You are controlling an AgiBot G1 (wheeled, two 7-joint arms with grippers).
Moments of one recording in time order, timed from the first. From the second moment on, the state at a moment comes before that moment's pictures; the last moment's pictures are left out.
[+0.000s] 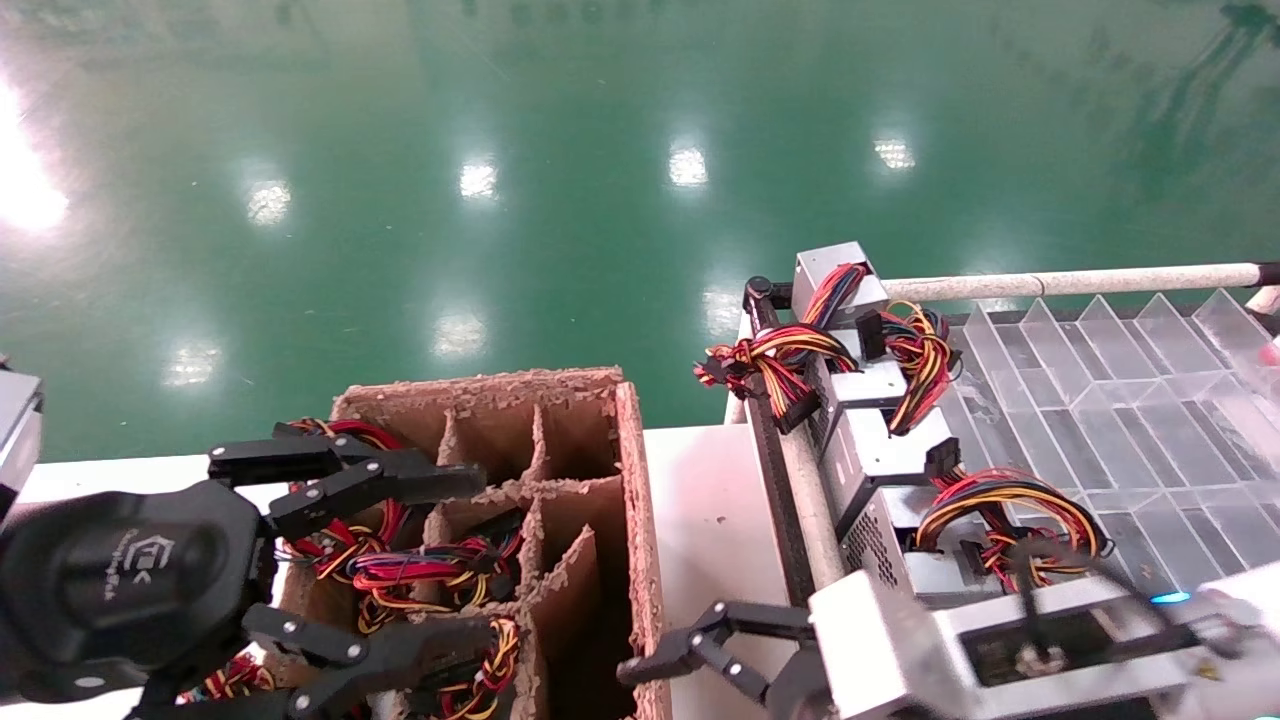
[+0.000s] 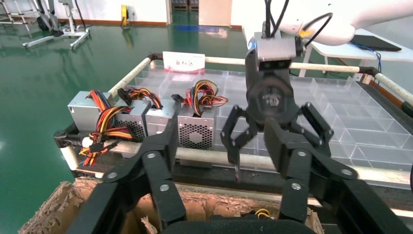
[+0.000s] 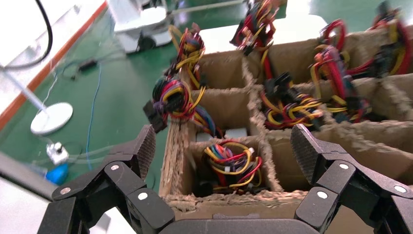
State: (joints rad) left arm -1.10 0.57 0.39 -1.27 0.66 1.45 -0.13; right arm 1.24 -0.76 -0.57 1.25 -0.98 -1.58 0.23
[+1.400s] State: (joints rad) left arm -1.10 0.57 0.39 -1.27 0.66 1.45 -0.13; right arm 1.51 -0.96 -1.01 0.91 -1.01 -1.57 -0.05
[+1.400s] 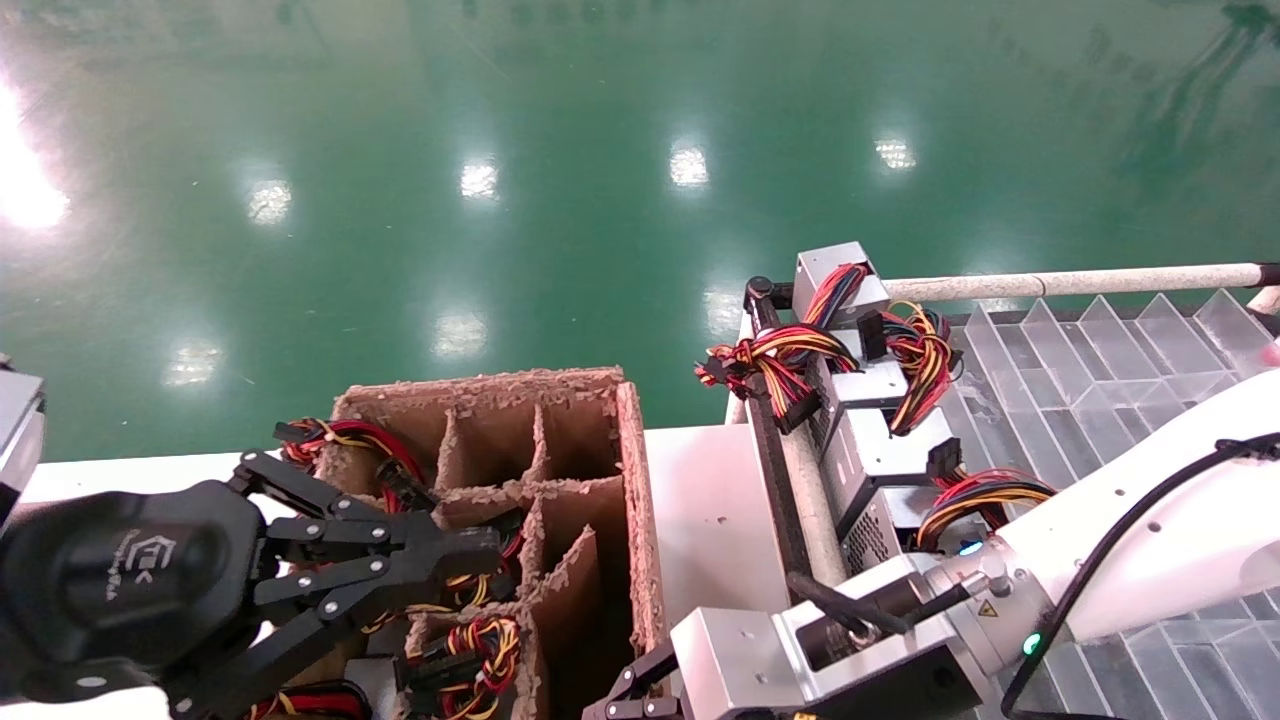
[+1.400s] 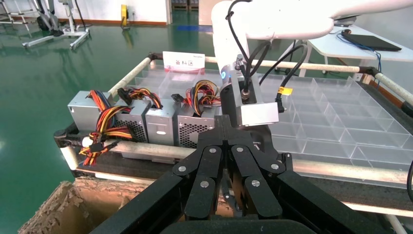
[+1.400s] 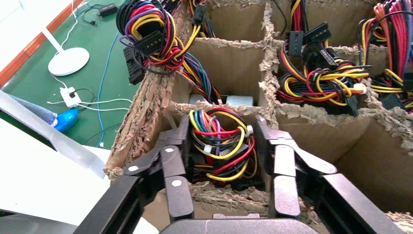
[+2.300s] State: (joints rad) left arm -1.10 0.57 0.39 -1.27 0.66 1.45 -0.13; right arm 1.55 -0.95 -1.07 0.88 -0.90 -1.57 -0.08
